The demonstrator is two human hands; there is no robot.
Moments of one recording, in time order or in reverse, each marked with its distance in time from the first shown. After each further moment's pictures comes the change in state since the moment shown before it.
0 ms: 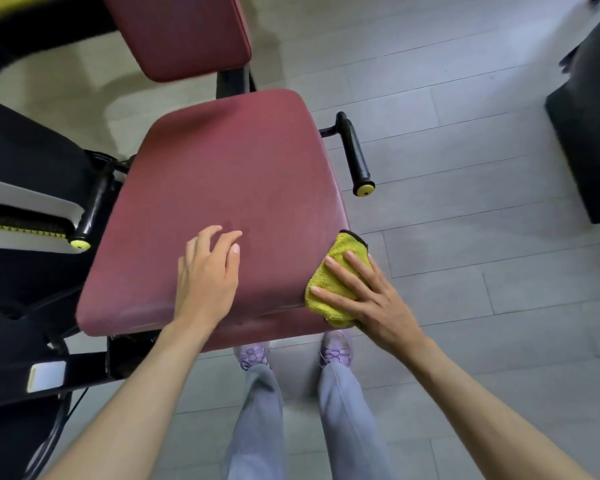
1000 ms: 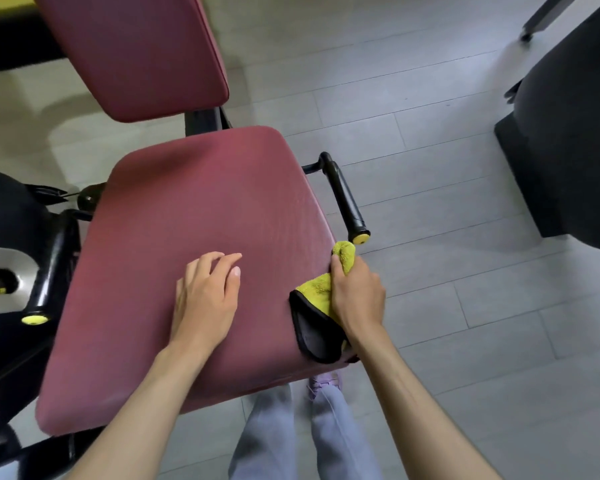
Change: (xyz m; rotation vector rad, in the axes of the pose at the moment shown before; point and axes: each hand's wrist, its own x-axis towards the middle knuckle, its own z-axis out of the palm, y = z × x) left_hand 0.087 -0.009 0.006 -0.071 -0.081 0.101; right_hand 0.157 0.006 -0.022 0.340 -0.068 1.414
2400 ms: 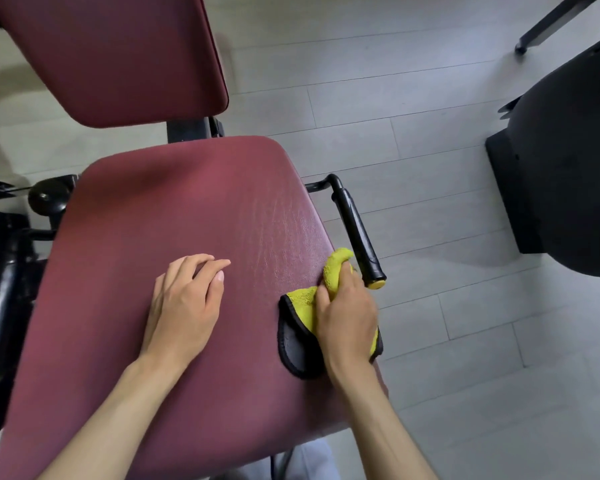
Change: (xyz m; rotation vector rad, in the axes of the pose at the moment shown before) left_hand 0.086 -0.035 -0.006 -0.069 0.021 0.097; right_hand 0.028 -0.057 0.035 -0.226 0.147 -0.113
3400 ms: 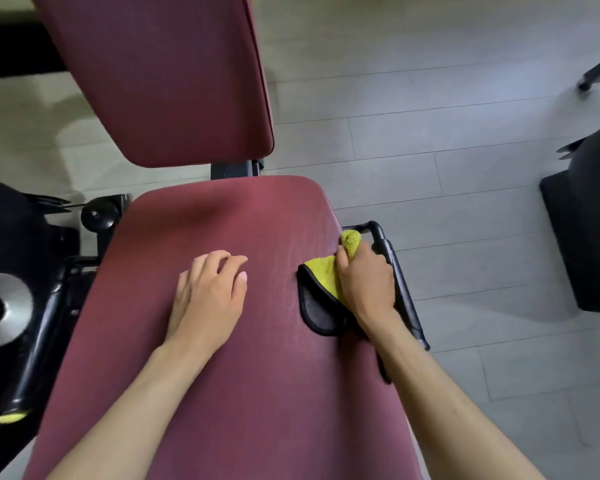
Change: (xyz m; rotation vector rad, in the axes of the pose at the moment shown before) left_hand 0.081 -0.012 -0.009 0.167 -0.022 -0.090; right_hand 0.147 -0.059 0.023 -0.018 -0.114 -0.150
